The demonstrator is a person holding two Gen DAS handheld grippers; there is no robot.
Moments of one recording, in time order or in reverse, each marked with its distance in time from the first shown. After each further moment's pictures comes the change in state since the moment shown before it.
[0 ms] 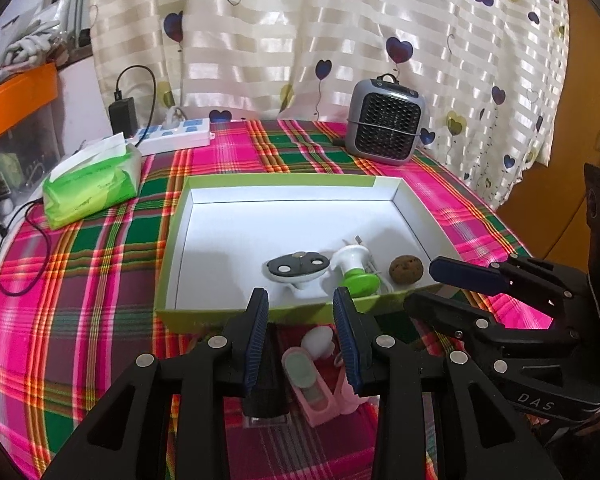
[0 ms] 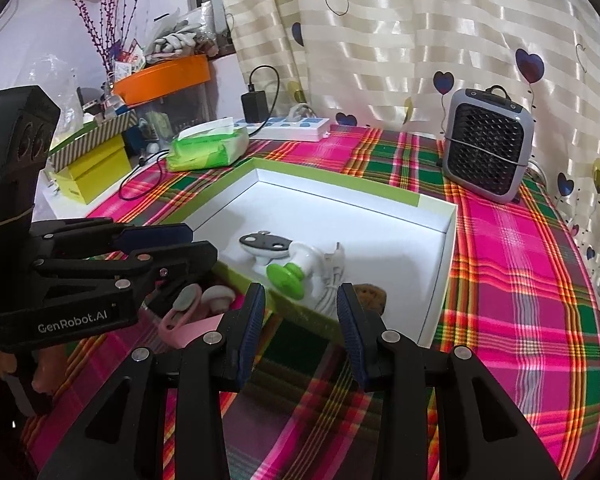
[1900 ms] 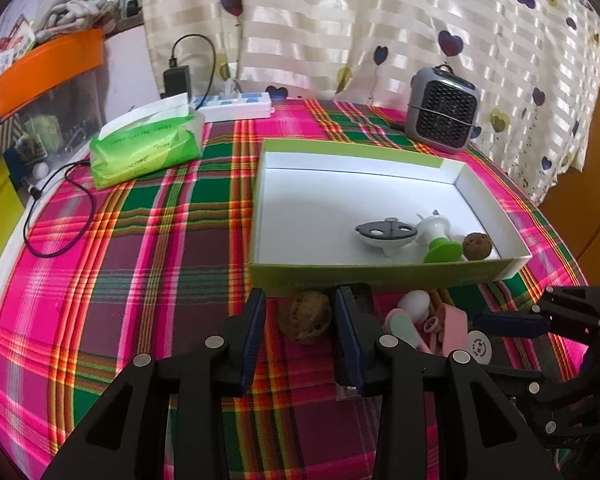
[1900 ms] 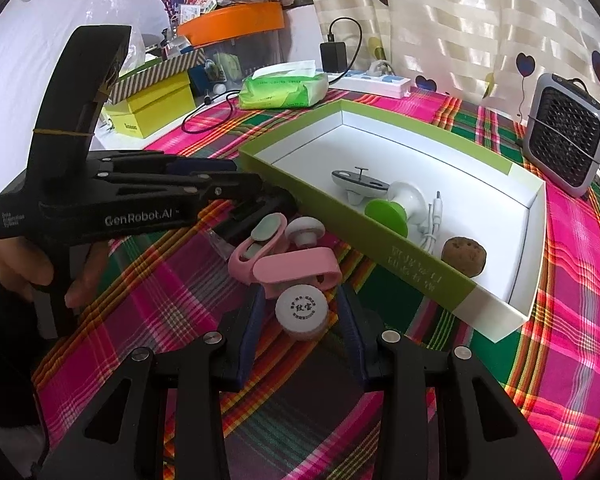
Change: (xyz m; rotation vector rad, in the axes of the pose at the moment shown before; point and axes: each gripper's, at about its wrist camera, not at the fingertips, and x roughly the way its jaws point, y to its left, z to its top) left arm 0.004 0.050 -0.021 -0.069 0.046 0.119; right arm 0.016 0.035 -0.022 -0.143 0.161 0.184
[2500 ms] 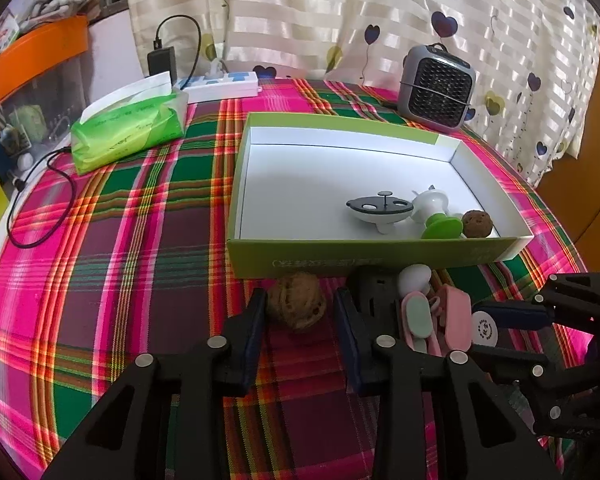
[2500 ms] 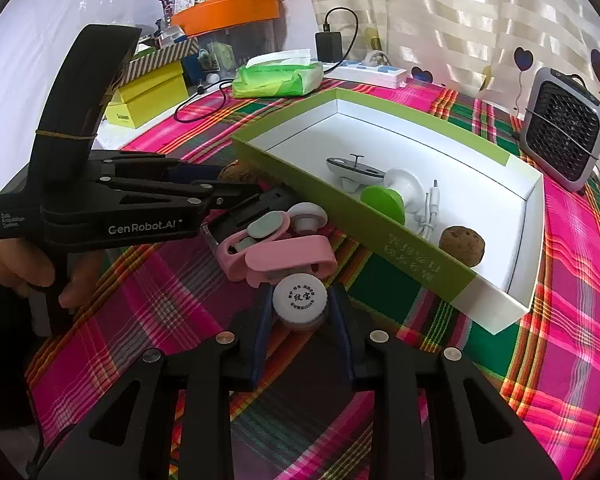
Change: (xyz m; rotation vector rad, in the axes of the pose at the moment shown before) left arm 0.013 -0.006 -0.006 0.021 0.054 -0.036; right arm 0.003 -0.001 -0.001 0.003 0.025 -0.030
